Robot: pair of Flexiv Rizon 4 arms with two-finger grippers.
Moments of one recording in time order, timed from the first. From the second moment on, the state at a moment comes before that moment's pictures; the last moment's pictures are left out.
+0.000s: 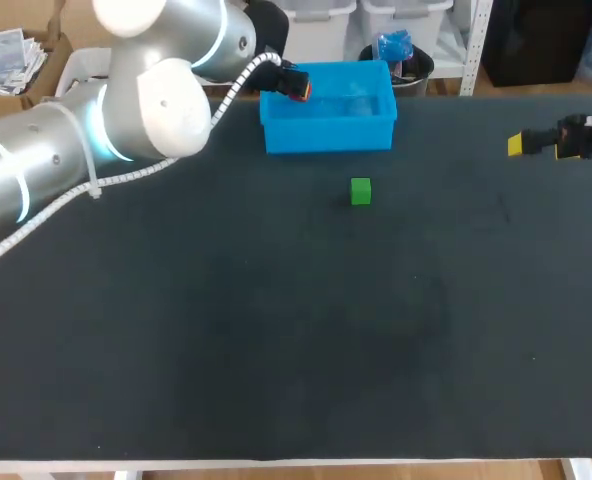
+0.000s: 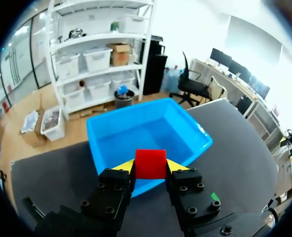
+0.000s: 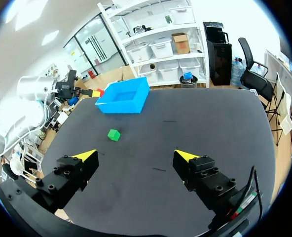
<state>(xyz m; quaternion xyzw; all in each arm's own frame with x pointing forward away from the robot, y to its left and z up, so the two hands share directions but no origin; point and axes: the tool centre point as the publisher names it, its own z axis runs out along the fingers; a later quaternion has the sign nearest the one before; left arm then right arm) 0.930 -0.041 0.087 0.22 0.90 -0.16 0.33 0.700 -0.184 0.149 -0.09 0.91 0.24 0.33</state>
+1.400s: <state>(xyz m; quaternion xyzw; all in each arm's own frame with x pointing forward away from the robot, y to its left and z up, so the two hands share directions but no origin) 0.951 -0.047 0.060 0.20 0.93 -0.12 0.29 0.700 -0.184 0.149 -0.09 0.91 0.24 0.33</state>
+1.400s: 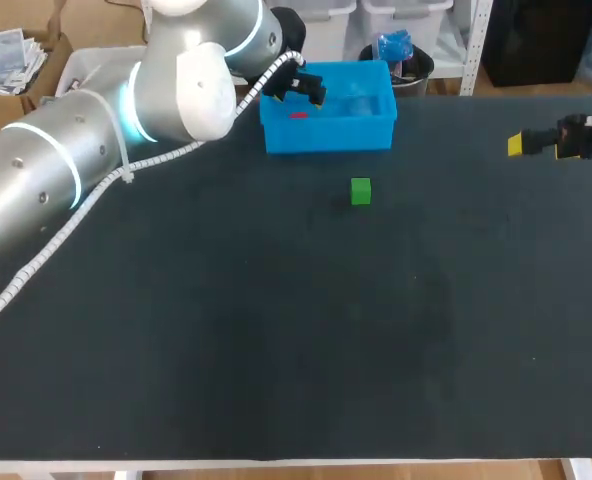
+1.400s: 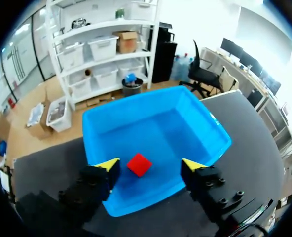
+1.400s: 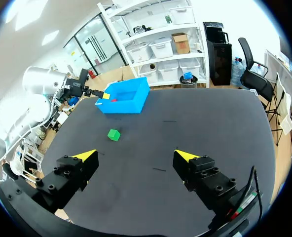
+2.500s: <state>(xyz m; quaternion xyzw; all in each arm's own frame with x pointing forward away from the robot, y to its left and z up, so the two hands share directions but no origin) 0.872 0.008 0.147 0.19 0.93 -0.10 0.31 0.700 -0.184 0.149 -0.09 0.91 0.24 0.33</state>
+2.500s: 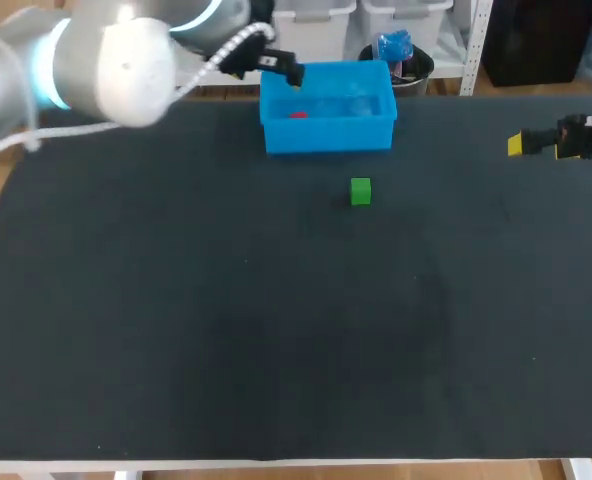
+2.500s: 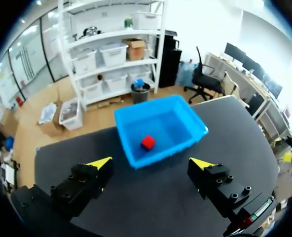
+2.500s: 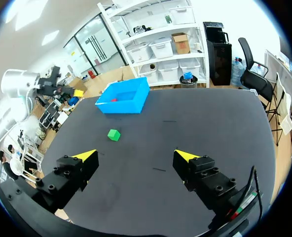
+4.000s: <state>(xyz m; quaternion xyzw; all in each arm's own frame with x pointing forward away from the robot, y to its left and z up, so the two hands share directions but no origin) 0.636 0.195 0.161 0.26 0.90 -0.17 0.31 0.700 -0.184 0.149 -0.09 0.91 0.24 0.33</state>
